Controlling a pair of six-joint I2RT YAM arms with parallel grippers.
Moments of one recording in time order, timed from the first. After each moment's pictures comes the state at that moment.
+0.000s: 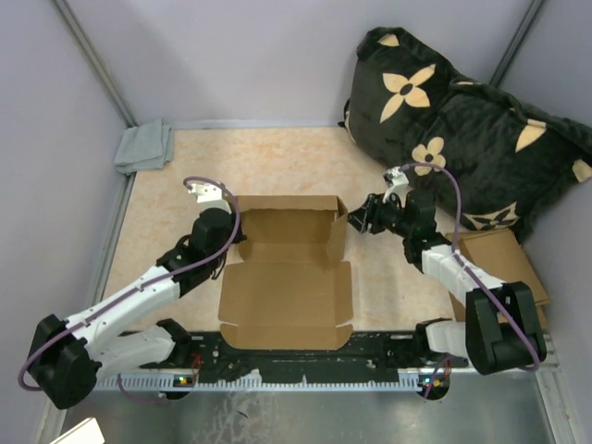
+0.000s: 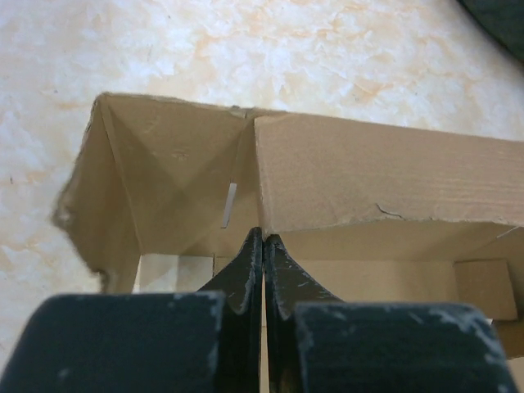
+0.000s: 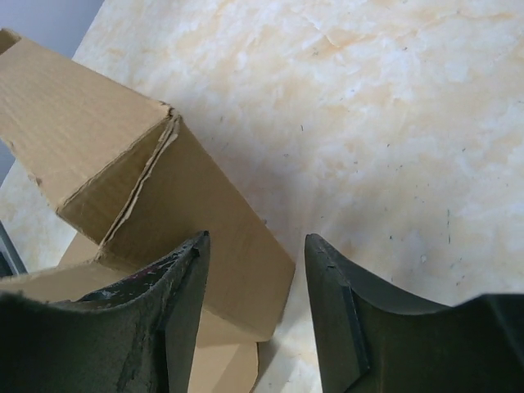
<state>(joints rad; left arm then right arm) -0.69 1.03 0.67 -0.05 -0.54 -0.48 0.19 1.25 0.56 0.35 -0.56 0.34</state>
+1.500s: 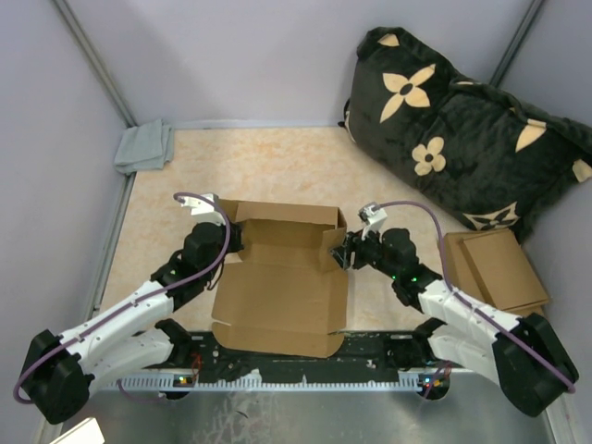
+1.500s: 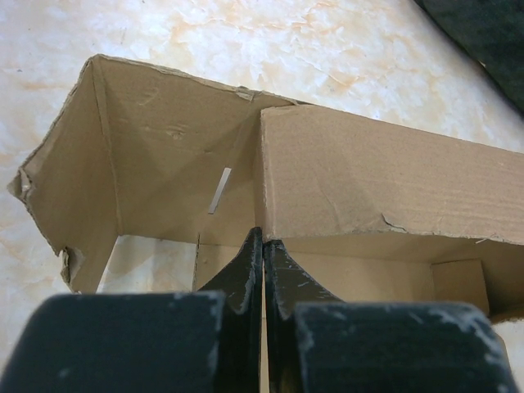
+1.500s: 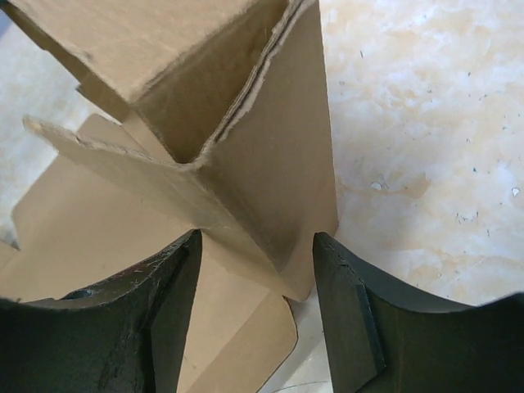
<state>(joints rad) -0.69 0.90 0.49 0.07 -0.47 -0.52 0.55 0.95 0.31 0.33 -0.23 0.31</state>
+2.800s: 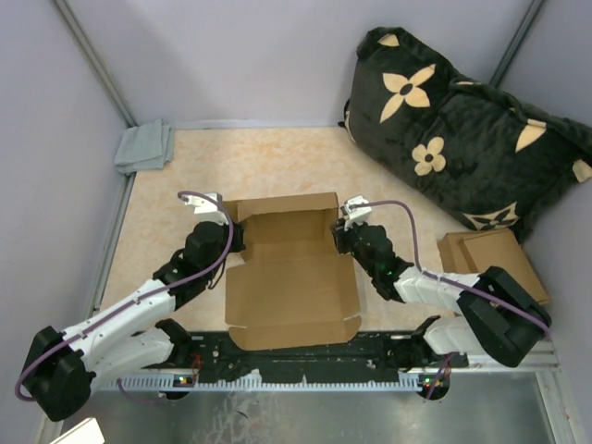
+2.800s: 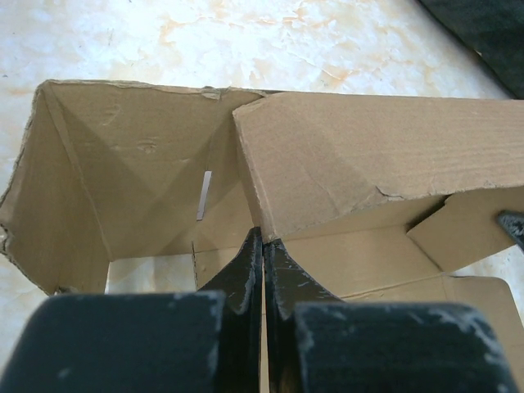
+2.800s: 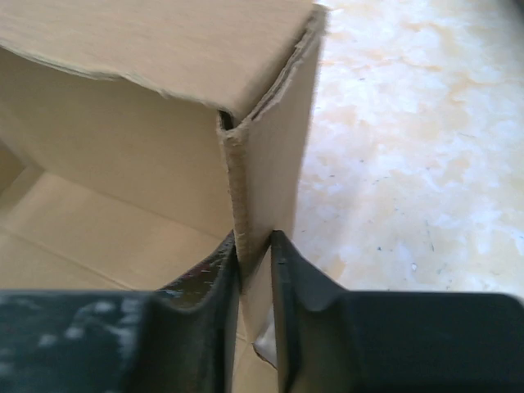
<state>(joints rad) -0.69 0.93 0.49 0.09 -0.43 -0.50 0.71 1.27 0.38 0.67 0.20 0.13</state>
